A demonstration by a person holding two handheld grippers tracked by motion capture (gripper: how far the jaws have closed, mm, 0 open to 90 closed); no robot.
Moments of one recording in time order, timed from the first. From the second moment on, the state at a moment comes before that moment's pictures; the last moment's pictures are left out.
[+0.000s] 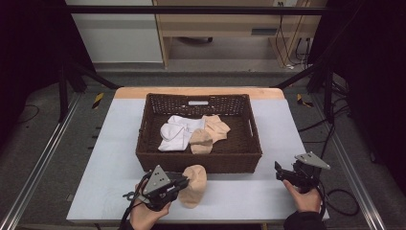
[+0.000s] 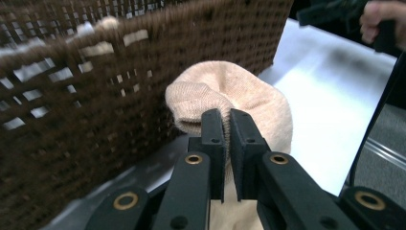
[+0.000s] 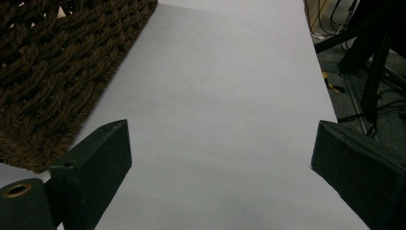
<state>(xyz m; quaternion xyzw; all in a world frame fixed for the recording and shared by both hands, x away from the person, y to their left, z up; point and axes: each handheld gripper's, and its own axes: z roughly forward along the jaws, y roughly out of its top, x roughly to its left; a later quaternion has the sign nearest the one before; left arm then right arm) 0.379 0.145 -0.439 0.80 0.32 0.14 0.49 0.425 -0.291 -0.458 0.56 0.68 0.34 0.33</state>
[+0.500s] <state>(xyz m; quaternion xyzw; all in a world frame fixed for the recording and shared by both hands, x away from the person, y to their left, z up) 0.387 0.140 -0.464 0.82 0.33 0.13 0.45 0.426 -0.291 -0.460 0.56 0.68 0.34 0.33</state>
